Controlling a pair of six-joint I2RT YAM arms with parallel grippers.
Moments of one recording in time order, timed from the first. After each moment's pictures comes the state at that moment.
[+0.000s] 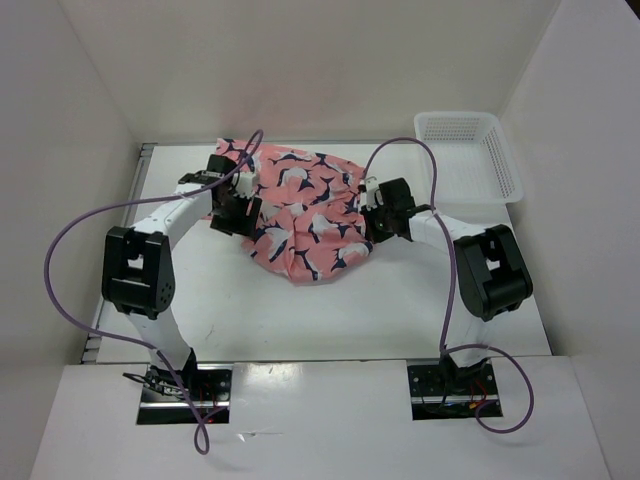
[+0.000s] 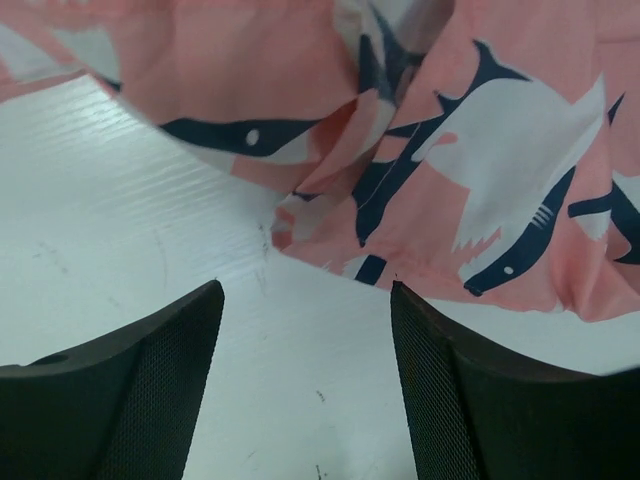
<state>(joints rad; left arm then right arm) -0.16 1.78 1.38 -0.77 0.16 0.07 0.34 1.75 1.05 -0.17 -0.20 -0.09</state>
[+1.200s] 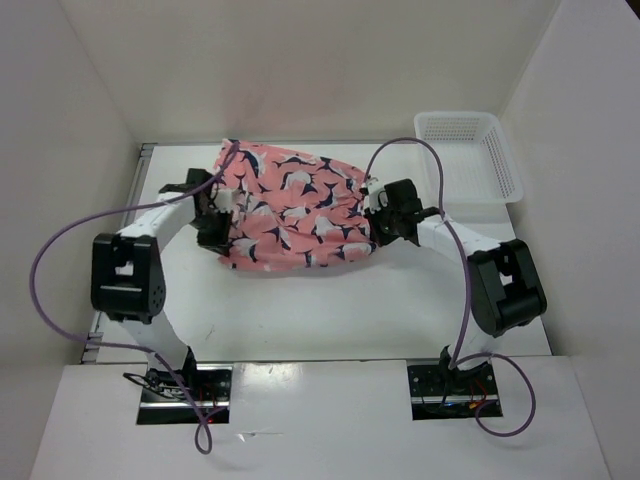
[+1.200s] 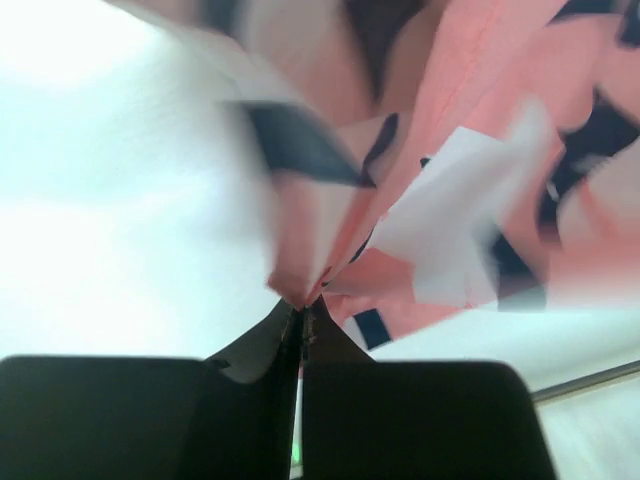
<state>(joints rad) -0.06 1.77 1.25 -0.82 0.25 0.07 0.34 1.64 1.00 -0.23 -0.20 -0.17</state>
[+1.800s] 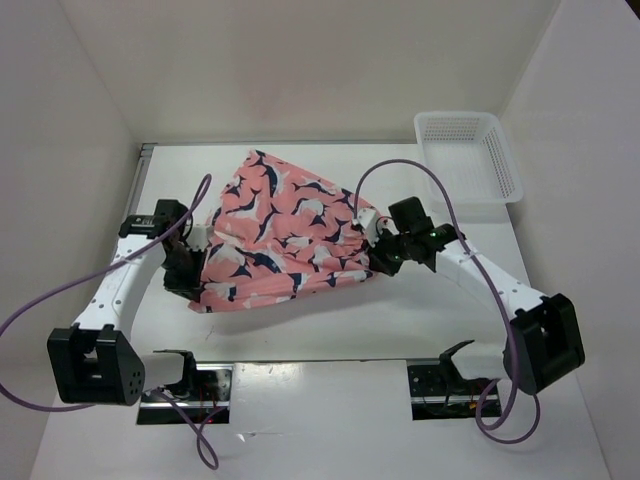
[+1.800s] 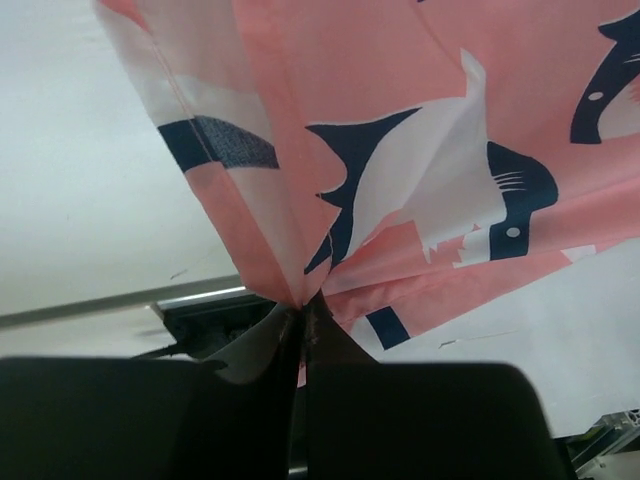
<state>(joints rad) 0.00 1.26 1.03 -1.25 0.13 0.06 0.42 1.31 0.91 -0.56 -0.37 -0.45</state>
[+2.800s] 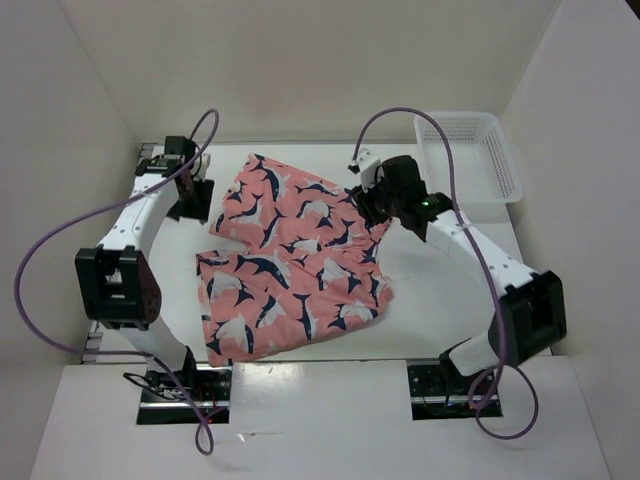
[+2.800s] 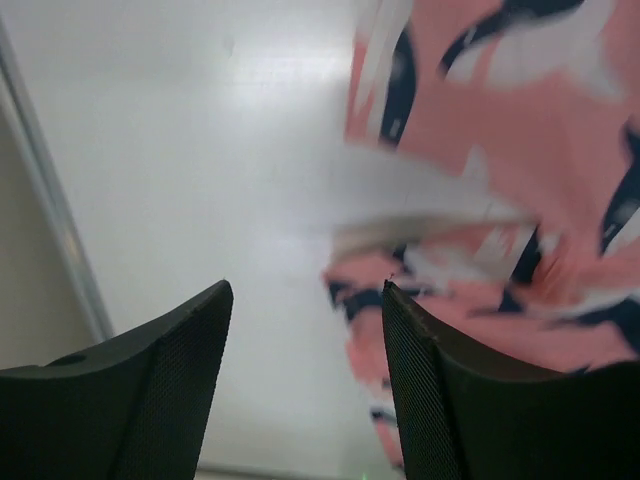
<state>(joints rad) 0.00 1.65 1.47 -0.99 -0.17 0.07 0.44 1.42 1.19 -0.42 -0.15 -0.29</state>
